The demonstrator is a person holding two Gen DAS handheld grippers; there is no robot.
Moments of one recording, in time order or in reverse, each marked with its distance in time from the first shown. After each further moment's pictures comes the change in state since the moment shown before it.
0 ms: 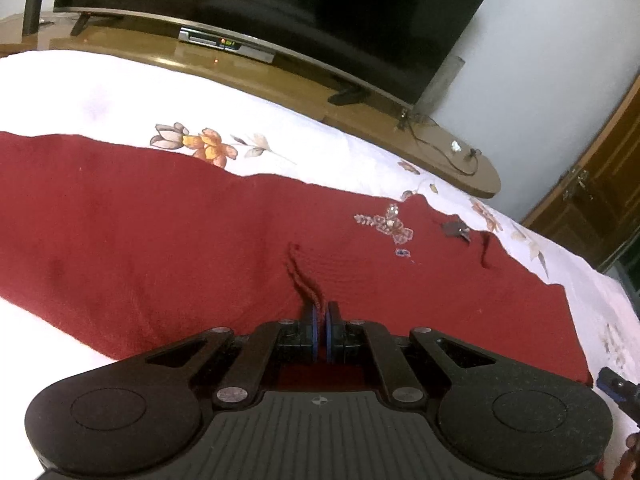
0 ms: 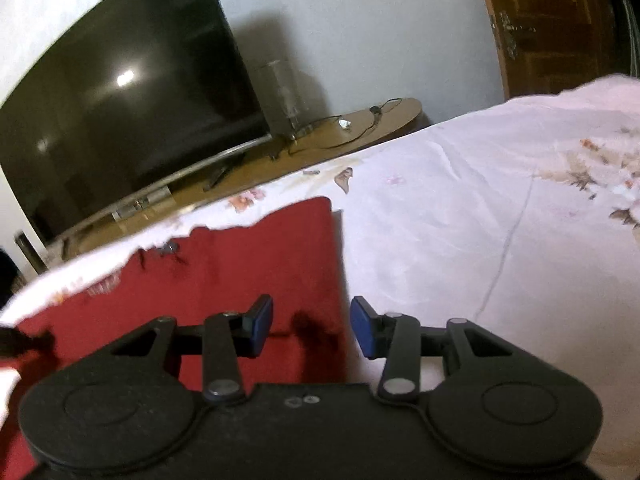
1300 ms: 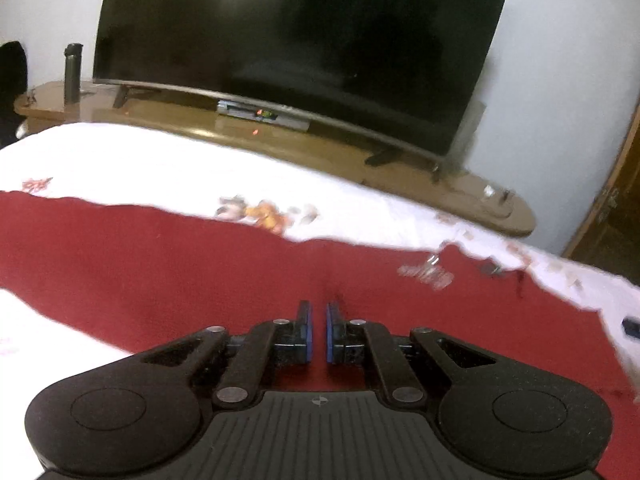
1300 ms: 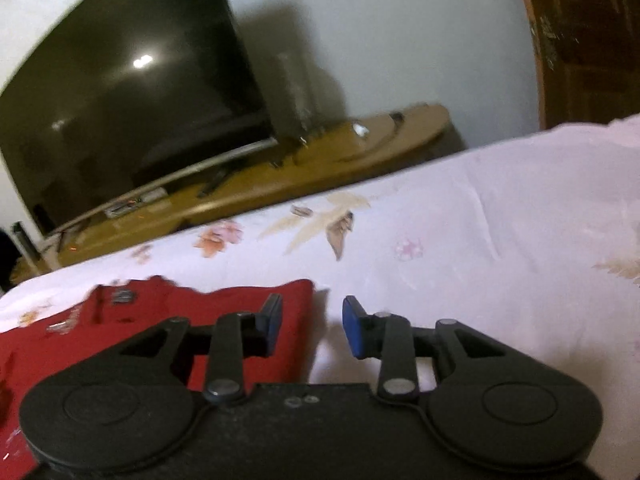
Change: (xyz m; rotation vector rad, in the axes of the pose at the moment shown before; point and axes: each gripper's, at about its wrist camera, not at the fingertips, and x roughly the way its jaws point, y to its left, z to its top) left arm -0.040 0.000 -0.006 0.052 -0.202 0.130; right arm 0.076 -0.025 0.066 -0.112 0.018 0.059
